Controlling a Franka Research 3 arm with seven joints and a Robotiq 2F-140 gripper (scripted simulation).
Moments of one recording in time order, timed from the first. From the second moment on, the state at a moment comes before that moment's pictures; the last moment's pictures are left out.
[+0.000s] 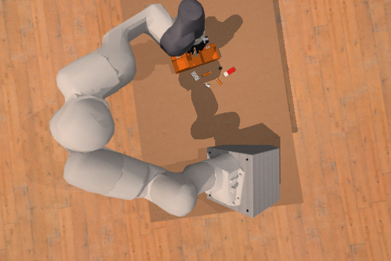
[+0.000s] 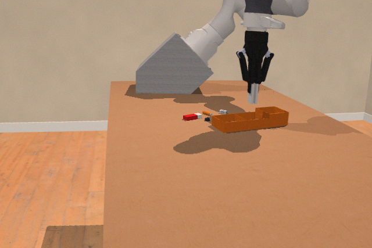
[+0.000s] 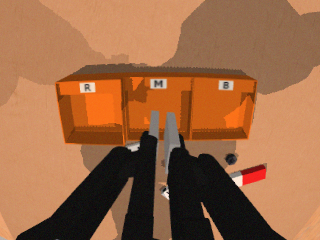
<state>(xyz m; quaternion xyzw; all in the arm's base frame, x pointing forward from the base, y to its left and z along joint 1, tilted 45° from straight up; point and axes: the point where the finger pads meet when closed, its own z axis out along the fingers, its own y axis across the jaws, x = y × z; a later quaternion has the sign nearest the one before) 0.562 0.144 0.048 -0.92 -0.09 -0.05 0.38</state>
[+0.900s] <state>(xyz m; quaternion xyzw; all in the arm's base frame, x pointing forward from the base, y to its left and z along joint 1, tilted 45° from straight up) 0.531 0.199 0.103 -0.92 -0.10 -0.05 0.38</state>
